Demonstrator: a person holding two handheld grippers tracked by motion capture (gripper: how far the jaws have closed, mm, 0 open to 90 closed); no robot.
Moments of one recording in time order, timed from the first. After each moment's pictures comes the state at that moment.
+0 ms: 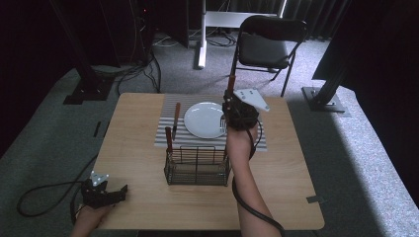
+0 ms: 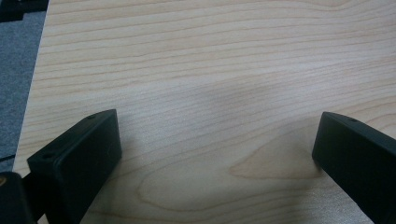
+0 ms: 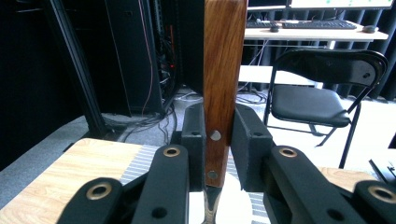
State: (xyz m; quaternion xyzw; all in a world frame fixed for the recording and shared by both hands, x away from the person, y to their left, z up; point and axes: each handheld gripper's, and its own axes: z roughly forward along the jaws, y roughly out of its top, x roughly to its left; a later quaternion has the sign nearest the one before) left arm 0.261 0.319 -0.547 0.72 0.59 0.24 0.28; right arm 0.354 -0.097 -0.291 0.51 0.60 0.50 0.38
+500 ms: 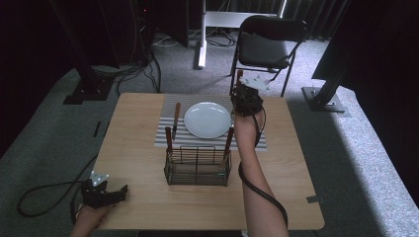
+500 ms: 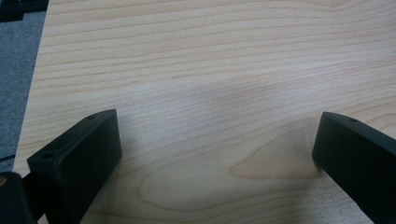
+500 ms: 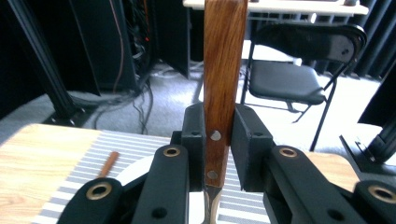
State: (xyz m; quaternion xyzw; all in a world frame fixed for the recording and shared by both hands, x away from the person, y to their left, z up) left arm 0.261 0.319 -0.547 0.72 0.59 0.24 0.28; right arm 0.418 -0.120 -0.310 0.54 0.61 0.43 0.38
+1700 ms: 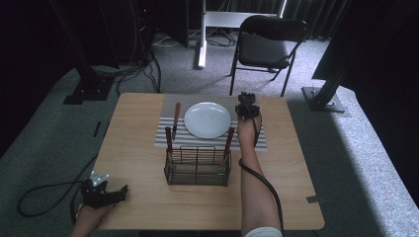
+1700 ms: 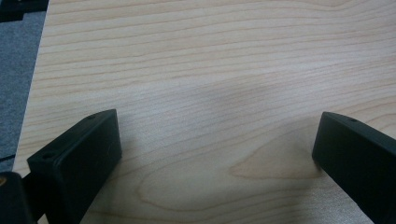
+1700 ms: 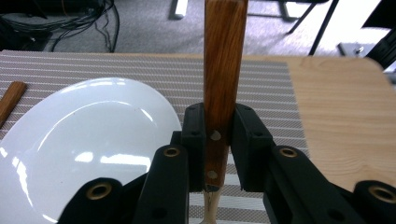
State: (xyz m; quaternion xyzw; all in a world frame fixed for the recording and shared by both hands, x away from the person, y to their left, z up) left arm 0.261 0.319 -0.547 0.72 0.59 0.24 0.28; right arm 0.514 -0.151 -0.428 0.64 0.65 0.31 0.29
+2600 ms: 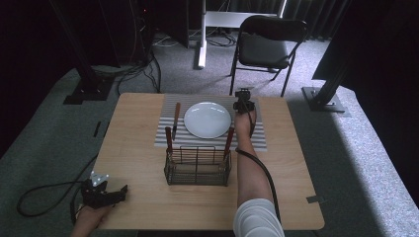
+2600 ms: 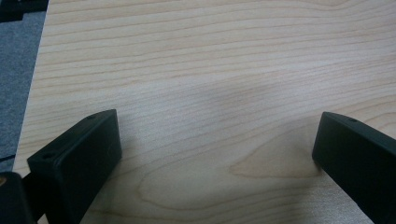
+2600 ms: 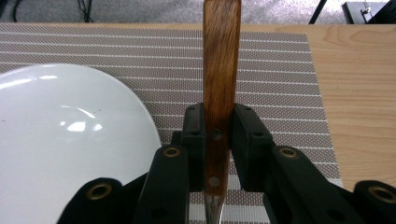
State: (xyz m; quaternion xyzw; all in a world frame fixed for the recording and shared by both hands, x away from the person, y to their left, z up) left arm 0.260 0.319 -0.547 0.72 0.59 0.24 0.28; right arm 0.583 -0.150 -0.469 0.67 0.66 0.23 0.25
